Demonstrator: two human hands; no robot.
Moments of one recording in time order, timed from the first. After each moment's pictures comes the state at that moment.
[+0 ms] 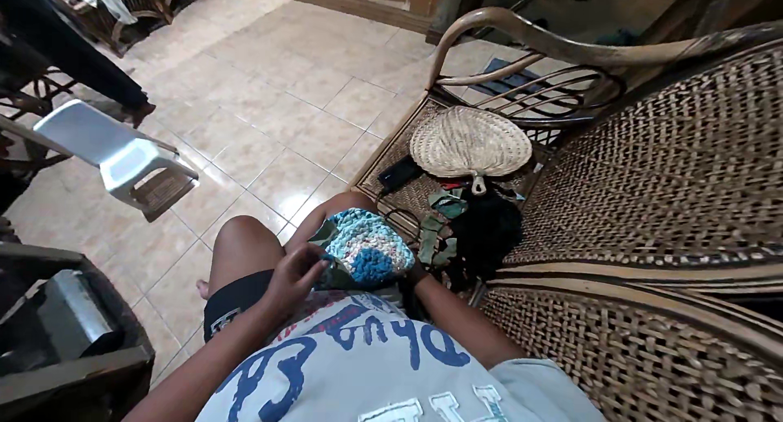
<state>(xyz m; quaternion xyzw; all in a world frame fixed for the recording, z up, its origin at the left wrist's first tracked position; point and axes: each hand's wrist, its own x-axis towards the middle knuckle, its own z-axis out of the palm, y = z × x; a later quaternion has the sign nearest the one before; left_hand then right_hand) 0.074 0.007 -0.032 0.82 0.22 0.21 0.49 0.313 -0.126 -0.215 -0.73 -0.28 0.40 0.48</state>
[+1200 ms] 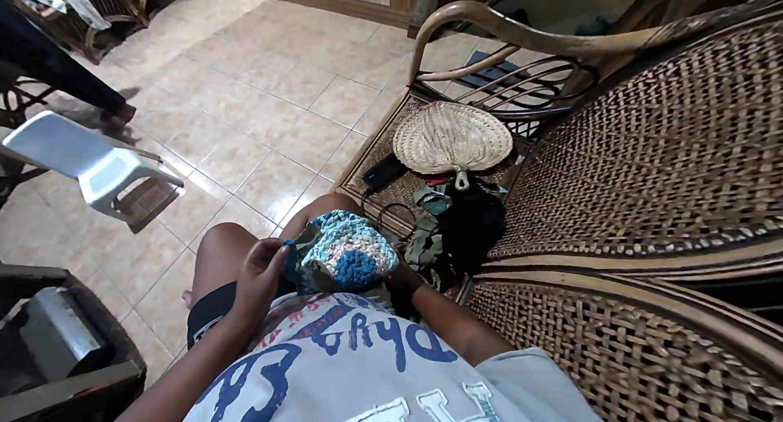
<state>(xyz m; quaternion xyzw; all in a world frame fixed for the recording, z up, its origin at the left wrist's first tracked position) 0.084 0.010 -0.026 0.70 0.32 0.33 0.55 0.323 -0.154 -0.234 -0.70 -0.66 0.24 0.12</state>
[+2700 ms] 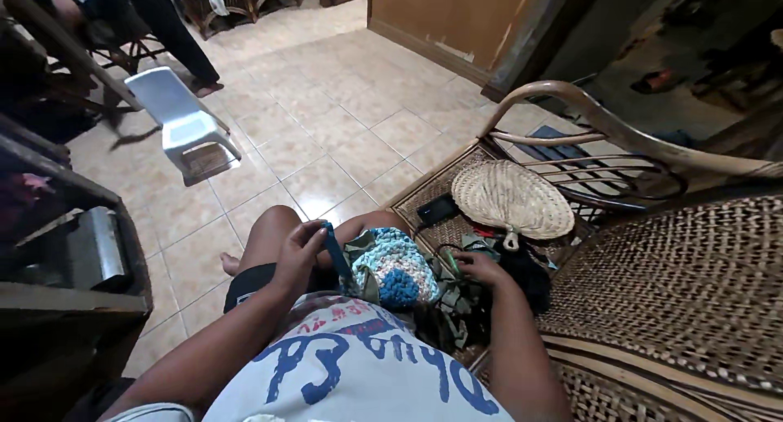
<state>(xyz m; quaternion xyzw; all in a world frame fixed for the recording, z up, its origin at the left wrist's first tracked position) 0.067 0.023 -0.007 0.54 0.39 0.42 0.62 0.448 -0.115 -0.124 -0.78 -0.36 0.46 0.24</state>
